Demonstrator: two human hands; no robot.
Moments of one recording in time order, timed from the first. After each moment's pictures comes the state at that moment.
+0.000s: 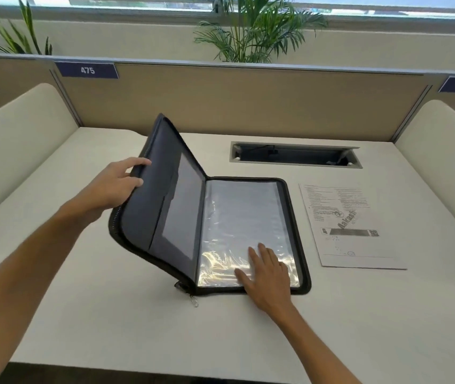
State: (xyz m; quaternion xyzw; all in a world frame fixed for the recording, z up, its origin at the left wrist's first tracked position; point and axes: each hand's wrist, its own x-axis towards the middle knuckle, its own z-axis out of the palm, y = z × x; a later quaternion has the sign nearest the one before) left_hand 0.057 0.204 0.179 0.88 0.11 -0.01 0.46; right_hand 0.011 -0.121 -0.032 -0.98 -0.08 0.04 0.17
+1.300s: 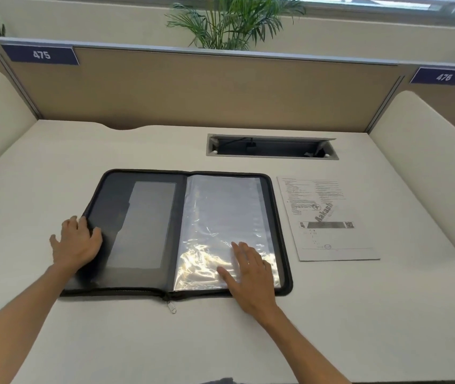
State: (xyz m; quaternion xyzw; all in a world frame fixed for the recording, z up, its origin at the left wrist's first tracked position) left_hand 0.062 0.263 -0.011 0.96 0.25 0.00 0.12; right_hand 0.012 -0.135 -0.039 -0.97 -0.08 0.02 0.24
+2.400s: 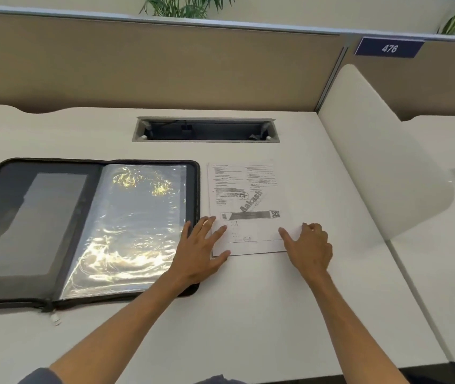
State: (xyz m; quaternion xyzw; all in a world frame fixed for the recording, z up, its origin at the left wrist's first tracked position) left_hand 0.082 -0.175 -0.041 0.97 -0.17 -0.01 0.15; right_hand 0.089 -0.439 -0.011 -0.97 0.22 0.00 0.14
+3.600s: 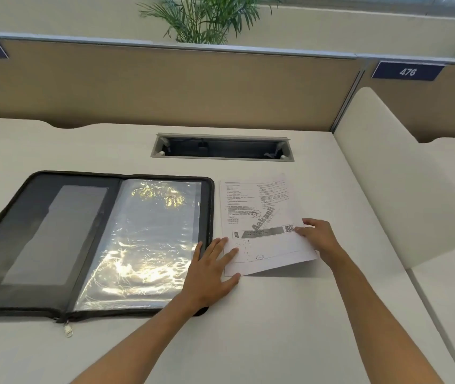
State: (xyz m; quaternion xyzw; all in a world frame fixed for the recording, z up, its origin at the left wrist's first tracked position) left_hand 0.077 -0.176 -0.050 0.98 -0.14 -0.02 0.15; right_hand 0.168 -0.457 0.010 -0.81 0.20 0.10 0.55
